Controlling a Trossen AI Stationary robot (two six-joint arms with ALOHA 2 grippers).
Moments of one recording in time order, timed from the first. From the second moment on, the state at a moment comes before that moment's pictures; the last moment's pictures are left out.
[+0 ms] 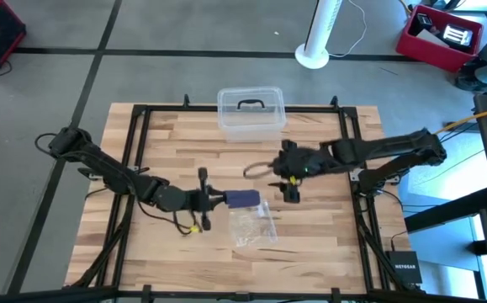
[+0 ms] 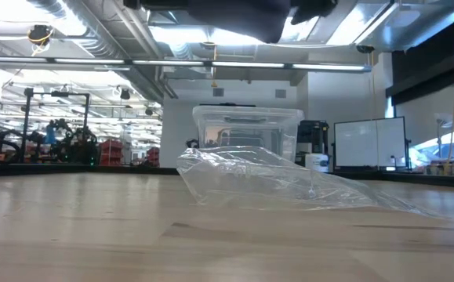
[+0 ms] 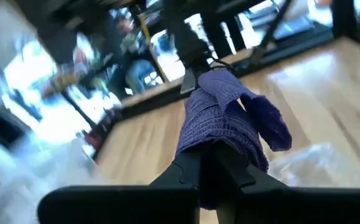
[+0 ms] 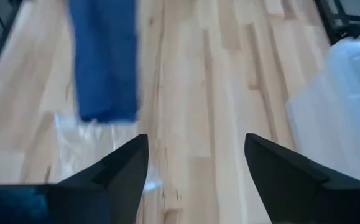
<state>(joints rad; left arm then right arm) -0.43 1.36 0.74 0.41 -0.65 0.30 0.17 1.35 1.30 -0.74 0.16 0.05</state>
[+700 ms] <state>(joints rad) -0.33 1.36 0.74 0.42 -0.65 -0.21 0.45 1.40 1.04 -0.17 0.72 -0.17</state>
